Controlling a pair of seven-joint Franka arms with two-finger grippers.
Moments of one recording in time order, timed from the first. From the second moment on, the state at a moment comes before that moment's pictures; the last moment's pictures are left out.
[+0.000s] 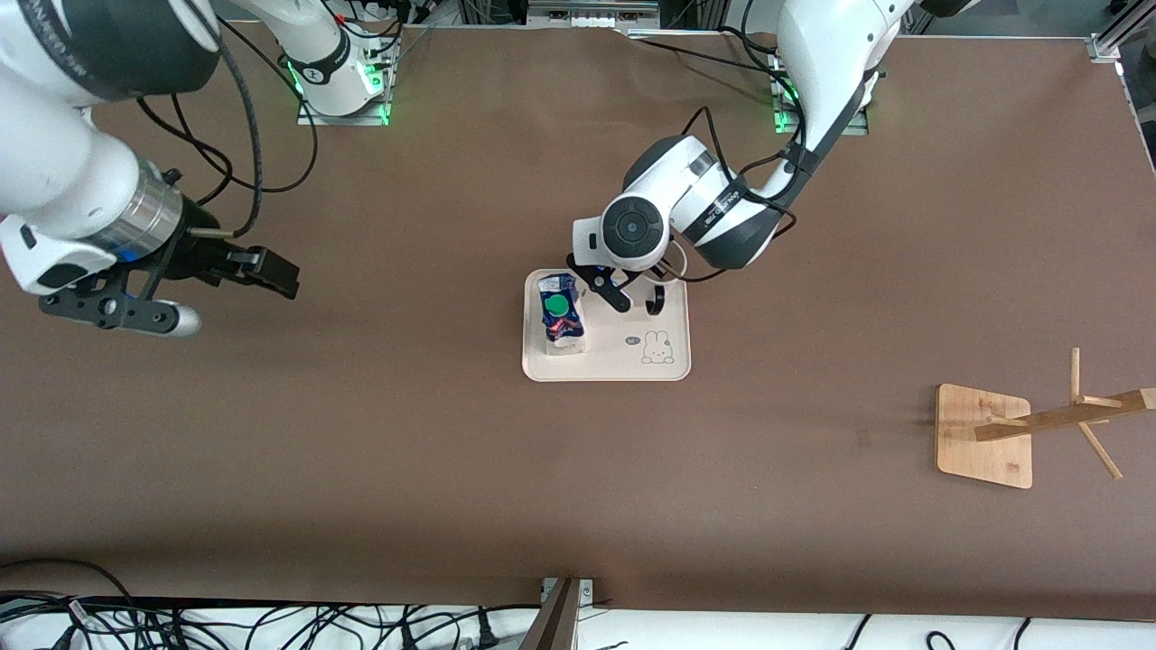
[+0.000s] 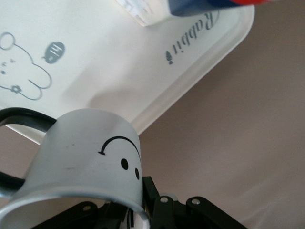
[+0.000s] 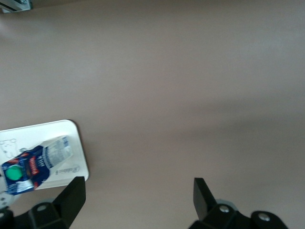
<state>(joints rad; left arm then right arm) -0.39 0.64 -0.37 -1.53 0.04 1.80 0.00 0.37 0.39 -0.21 -1.13 0.12 1.49 0.32</state>
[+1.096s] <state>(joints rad) -0.42 0.73 -0.26 -1.45 0.04 1.81 0.05 0.06 0.34 -0.08 -1.32 0.02 1.55 0.05</state>
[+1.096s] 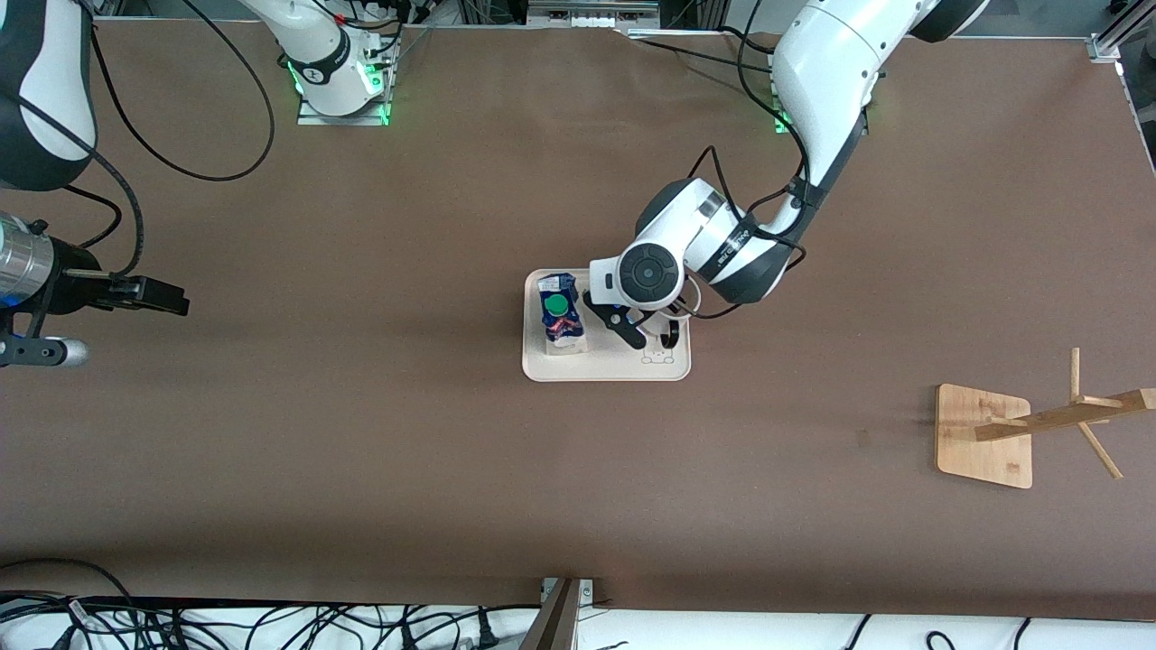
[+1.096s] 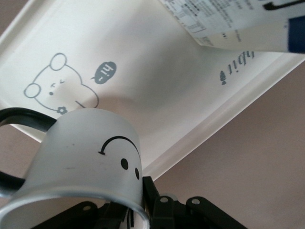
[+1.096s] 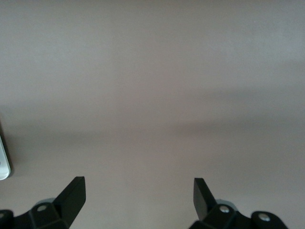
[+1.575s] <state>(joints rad) -0.42 0.72 -0.15 -1.42 -0.16 1.78 0.04 0.03 0.22 -0.07 -1.37 -0.06 1.51 0.08</state>
